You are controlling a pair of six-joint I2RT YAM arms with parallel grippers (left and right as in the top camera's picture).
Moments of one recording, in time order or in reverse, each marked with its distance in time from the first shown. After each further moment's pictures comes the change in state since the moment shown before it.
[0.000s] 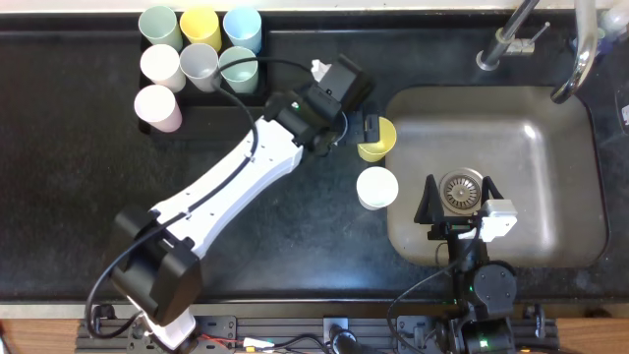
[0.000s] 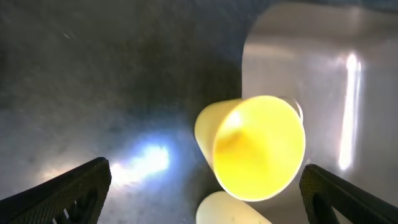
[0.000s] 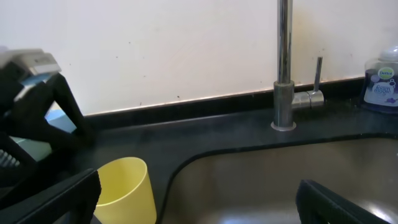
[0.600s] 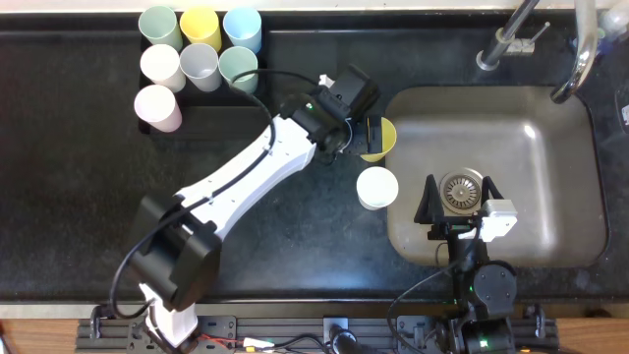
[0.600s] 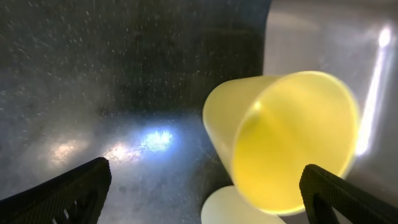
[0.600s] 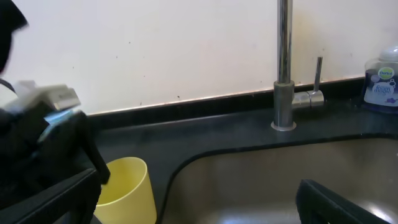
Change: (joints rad) left arm -0.006 0.082 0.000 -0.026 0.049 -0.022; right arm 0.000 0.000 0.000 0.000 0.000 0.000
